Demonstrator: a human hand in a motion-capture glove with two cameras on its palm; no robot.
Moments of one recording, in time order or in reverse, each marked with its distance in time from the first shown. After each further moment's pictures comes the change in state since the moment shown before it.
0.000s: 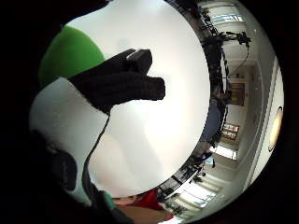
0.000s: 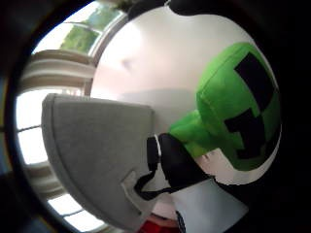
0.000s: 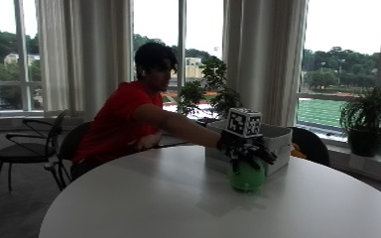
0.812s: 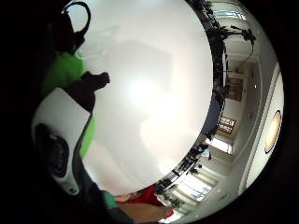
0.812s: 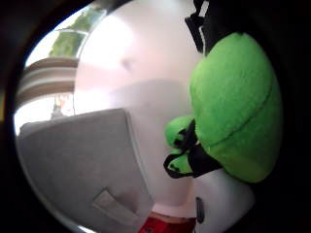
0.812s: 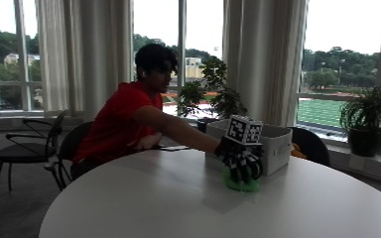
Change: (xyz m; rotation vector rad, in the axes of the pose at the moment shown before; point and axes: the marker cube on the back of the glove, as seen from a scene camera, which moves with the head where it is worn) arm 0.005 -0.004 0.029 -0.049 0.060 0.045
